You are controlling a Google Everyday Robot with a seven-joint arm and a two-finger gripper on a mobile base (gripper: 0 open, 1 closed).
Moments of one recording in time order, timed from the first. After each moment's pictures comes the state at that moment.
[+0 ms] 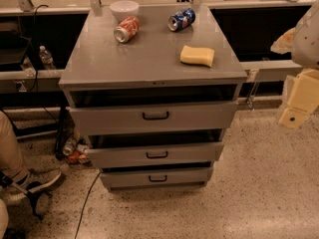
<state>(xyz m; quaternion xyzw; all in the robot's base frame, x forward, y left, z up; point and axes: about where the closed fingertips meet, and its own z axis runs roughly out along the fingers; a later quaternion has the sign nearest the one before) 0.438 -0.217 0.977 -0.60 0.78 -0.03 0.16</state>
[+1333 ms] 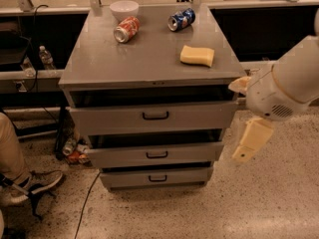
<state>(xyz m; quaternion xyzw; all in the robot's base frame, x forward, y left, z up) 0.437 -0.157 0.885 -0.62 0.75 0.06 0.22</state>
